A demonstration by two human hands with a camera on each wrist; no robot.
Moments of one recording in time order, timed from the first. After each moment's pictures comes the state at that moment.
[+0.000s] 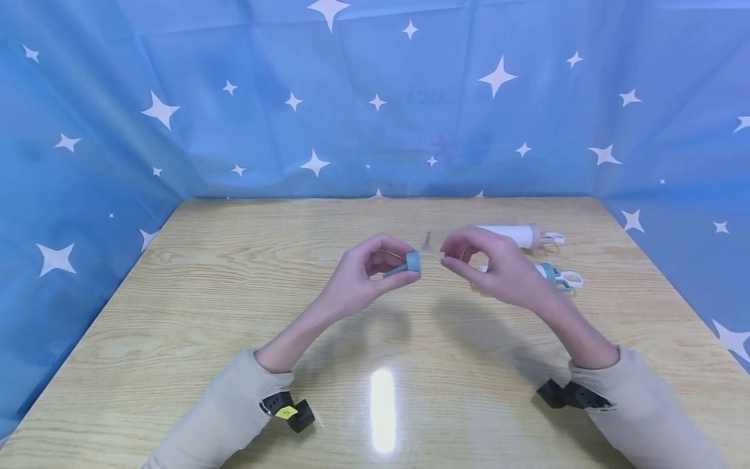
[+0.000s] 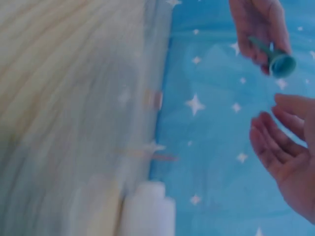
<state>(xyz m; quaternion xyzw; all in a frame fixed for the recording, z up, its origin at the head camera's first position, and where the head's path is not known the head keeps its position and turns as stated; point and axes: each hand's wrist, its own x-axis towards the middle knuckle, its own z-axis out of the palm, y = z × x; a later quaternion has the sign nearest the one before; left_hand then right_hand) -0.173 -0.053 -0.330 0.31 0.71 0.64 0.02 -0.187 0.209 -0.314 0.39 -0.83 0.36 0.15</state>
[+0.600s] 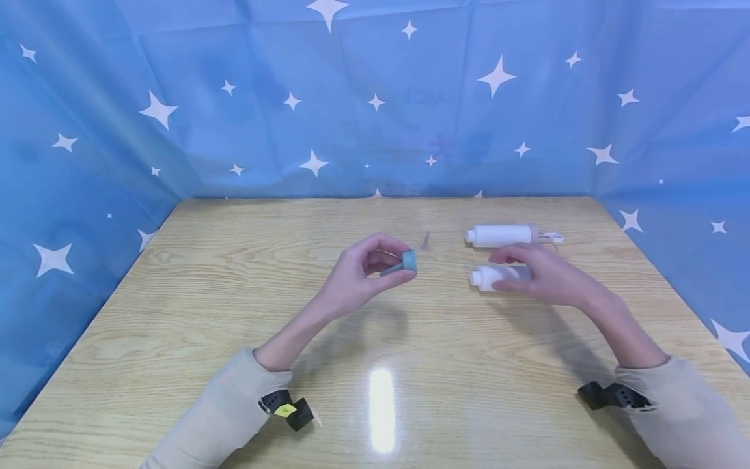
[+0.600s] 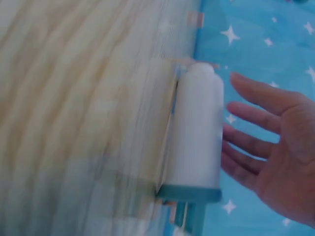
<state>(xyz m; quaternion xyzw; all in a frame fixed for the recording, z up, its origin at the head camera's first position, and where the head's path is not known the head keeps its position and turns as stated) -0.177 -0.054 -0.331 0.29 0.70 0.65 0.02 -0.200 0.294 -0.338 0.32 -0.92 0.20 0.05</state>
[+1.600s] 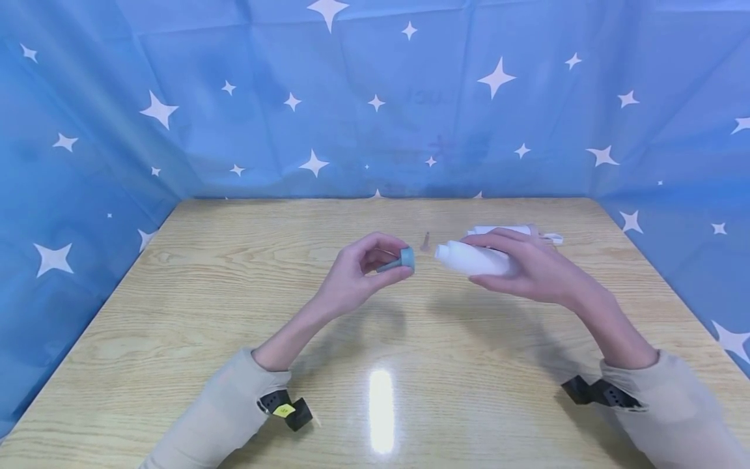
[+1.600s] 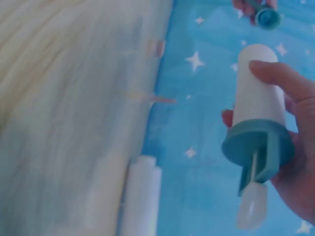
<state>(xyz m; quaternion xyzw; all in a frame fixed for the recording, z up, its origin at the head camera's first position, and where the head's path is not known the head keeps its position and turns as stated) -0.177 -0.056 -0.332 0.29 0.71 0.64 0.01 -0.187 0.258 -0.305 0.38 -0.89 0.21 0.13</state>
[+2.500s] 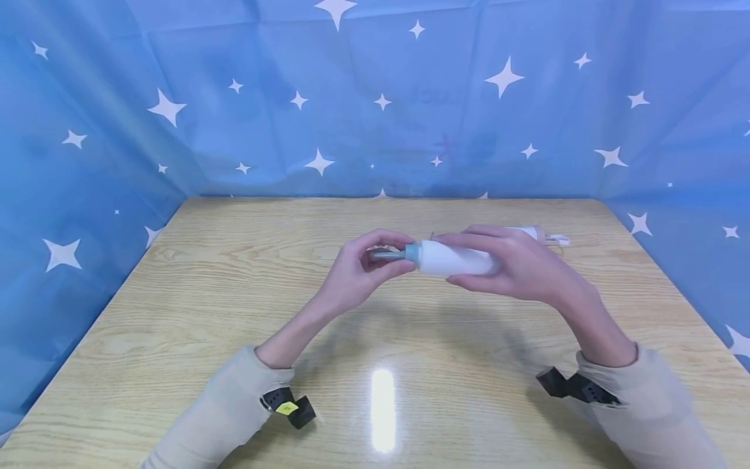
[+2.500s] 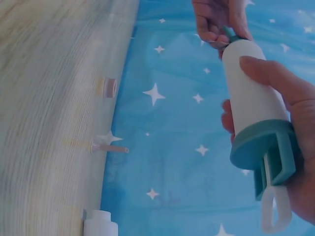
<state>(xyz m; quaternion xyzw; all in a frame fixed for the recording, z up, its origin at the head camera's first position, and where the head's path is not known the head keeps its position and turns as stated) -0.180 -0.056 -0.331 0.32 0.66 0.68 0.00 -0.183 0.216 -0.281 0.47 -0.84 0.21 0.16</state>
